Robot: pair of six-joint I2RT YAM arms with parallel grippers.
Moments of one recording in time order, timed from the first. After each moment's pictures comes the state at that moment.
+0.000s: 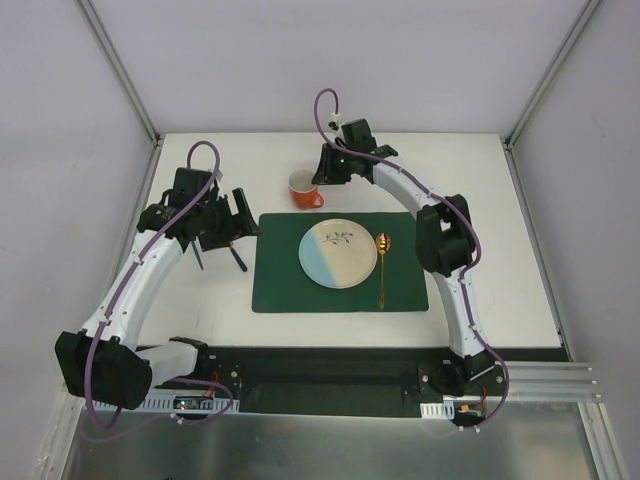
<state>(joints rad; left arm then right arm) -0.20 1.18 1.11 -0.86 0.21 -0.52 0.50 2.34 2.07 -0.47 -0.37 0.42</state>
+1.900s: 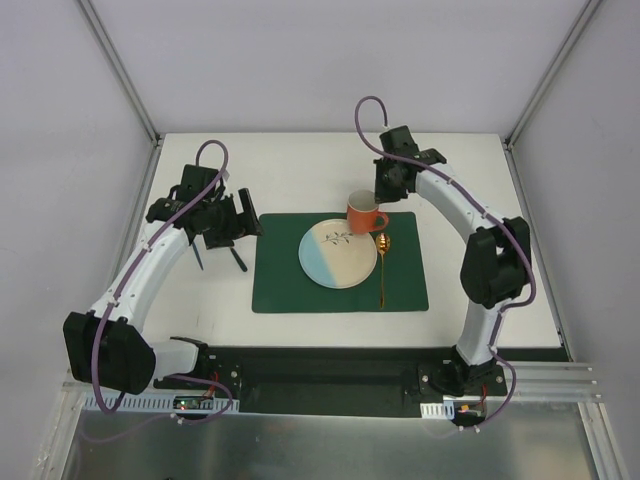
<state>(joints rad) -0.20 1.25 1.11 -0.83 0.23 -0.50 0.43 1.91 1.70 -0.76 0.04 0.36</state>
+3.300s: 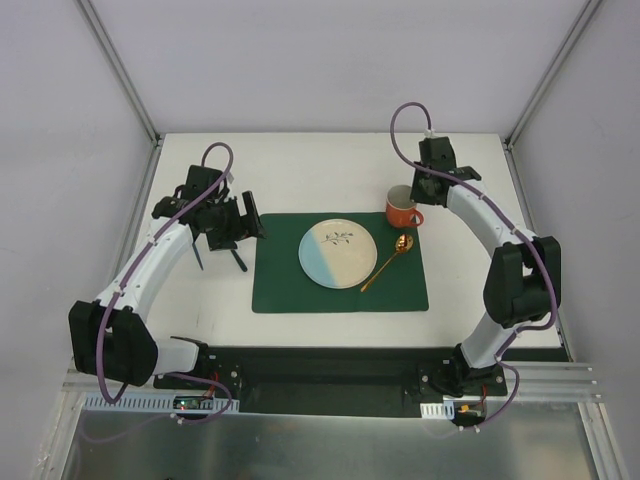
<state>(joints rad) -0.20 1.29 1.10 -0.81 0.26 -0.49 0.26 1.70 1.37 -0.56 0.20 0.33</state>
